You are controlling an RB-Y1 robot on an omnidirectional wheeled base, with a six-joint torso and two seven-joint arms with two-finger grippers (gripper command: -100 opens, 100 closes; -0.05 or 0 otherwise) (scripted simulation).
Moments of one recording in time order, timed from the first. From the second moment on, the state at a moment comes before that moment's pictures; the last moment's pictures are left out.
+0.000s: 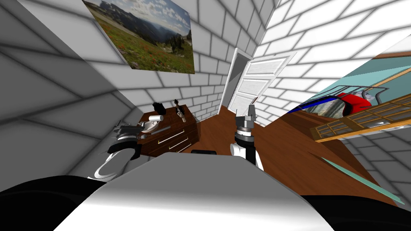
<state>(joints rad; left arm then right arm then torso) 0.63 0.65 0.34 -1.84 -1.72 0.47 0.05 0.47 0.00 0.07 -2.38 0.12 -0.44 -0.11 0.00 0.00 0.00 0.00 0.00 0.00</state>
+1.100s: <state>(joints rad) 0.75 0.71 0.43 -1.84 -2.06 0.51 0.02 0.47 0.00 0.07 -2.38 0.12 -0.44 -0.11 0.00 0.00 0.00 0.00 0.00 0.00</state>
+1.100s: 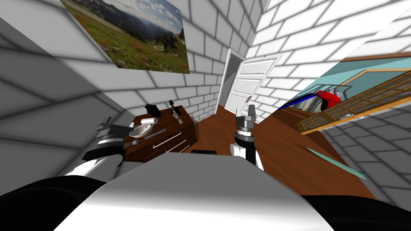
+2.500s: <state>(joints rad) 0.91 0.79 0.55 -1.85 -2.48 0.57 0.01 0.47 0.00 0.07 -2.38 0.12 -0.44 -0.11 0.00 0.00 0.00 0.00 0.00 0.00</state>
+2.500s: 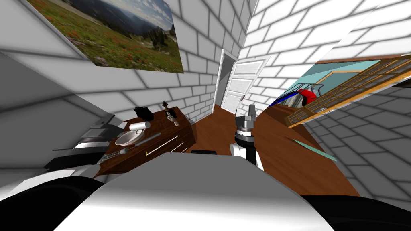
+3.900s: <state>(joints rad) 1.05 0.87 0.65 -1.86 -2.89 0.61 -0.01 0.47 0.00 0.07 -2.38 0.12 -0.44 -0.11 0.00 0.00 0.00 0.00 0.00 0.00</state>
